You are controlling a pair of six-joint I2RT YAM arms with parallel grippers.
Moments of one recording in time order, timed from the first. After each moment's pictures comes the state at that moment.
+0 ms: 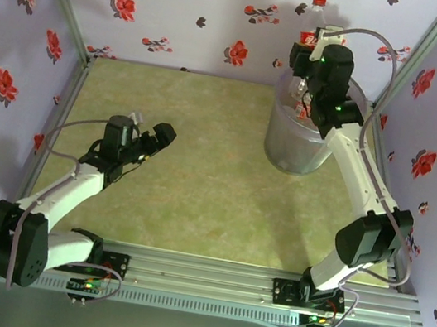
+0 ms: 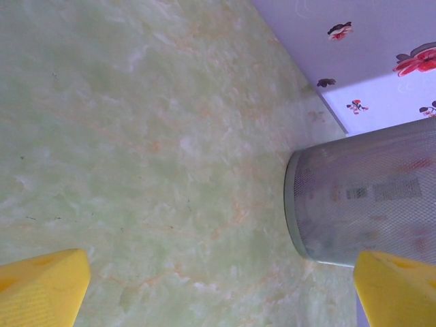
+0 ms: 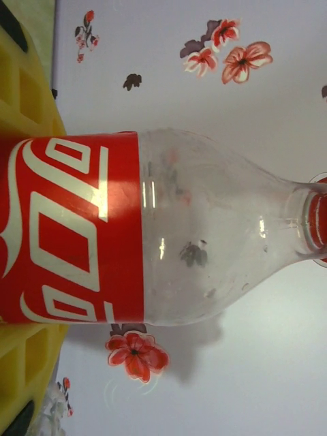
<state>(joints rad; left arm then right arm) -0.29 1.16 0.63 0.01 0.25 -0.93 0.33 1.64 1.71 -0.17 0.14 0.13</state>
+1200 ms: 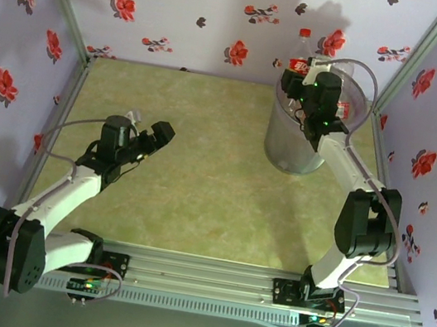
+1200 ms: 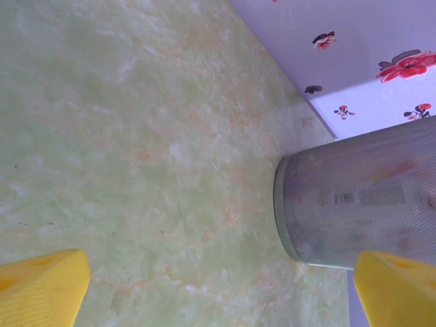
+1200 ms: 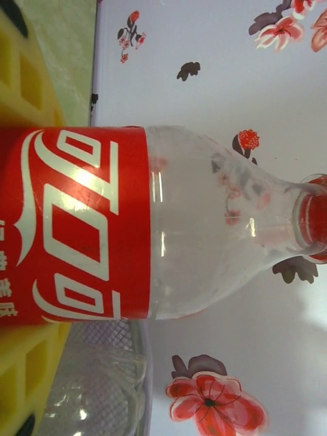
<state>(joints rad) -0.29 1.12 0.63 0.01 0.25 -0.93 0.25 1.70 1.39 0.15 -0.03 0.16</state>
